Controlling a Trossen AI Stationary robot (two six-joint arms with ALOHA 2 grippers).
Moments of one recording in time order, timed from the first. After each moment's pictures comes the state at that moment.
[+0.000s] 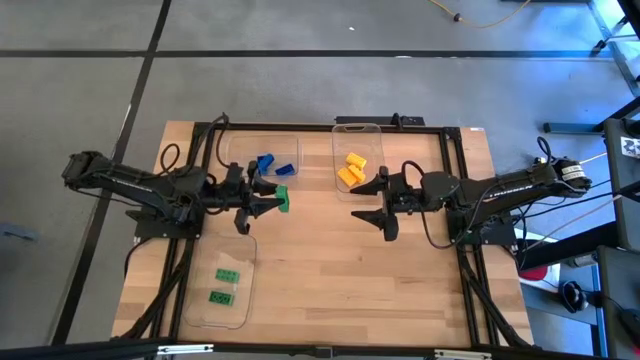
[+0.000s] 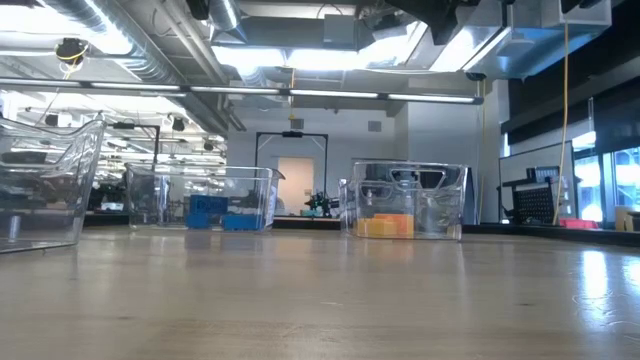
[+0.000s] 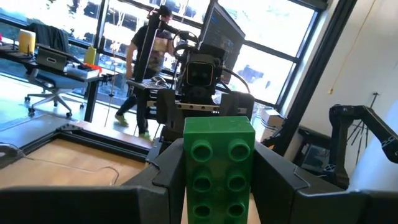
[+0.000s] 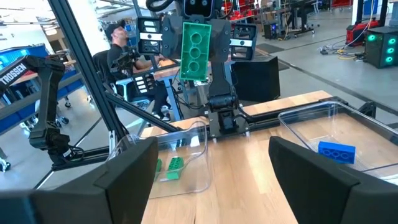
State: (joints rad) left arm -0.16 0.88 0.60 0.49 -0.19 -0.28; right arm 0.14 1.11 0.71 0.37 0.10 0.25
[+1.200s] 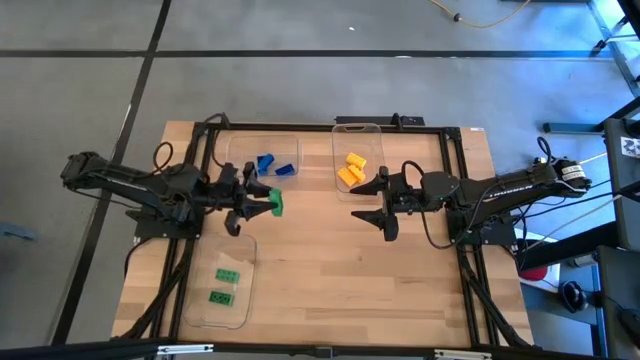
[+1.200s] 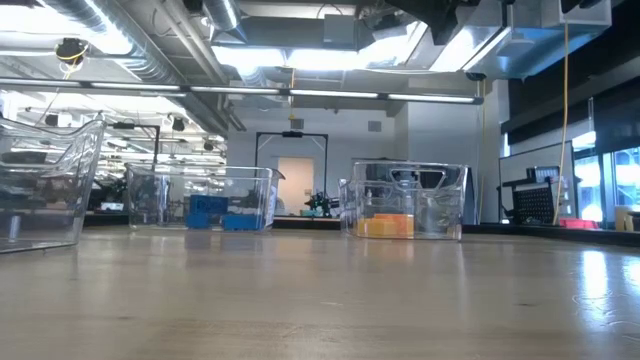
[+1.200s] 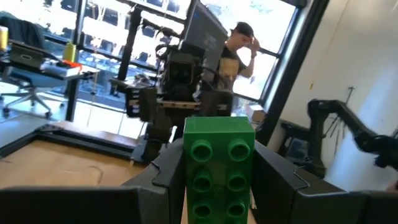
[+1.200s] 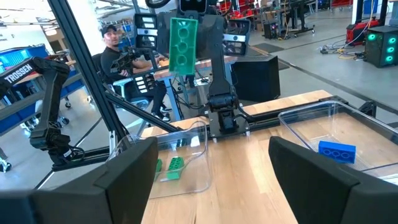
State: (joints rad) left arm -0.17 0.82 0.60 0.42 -0.12 -0.29; right arm 0.14 1.11 0.71 0.37 0.10 0.25
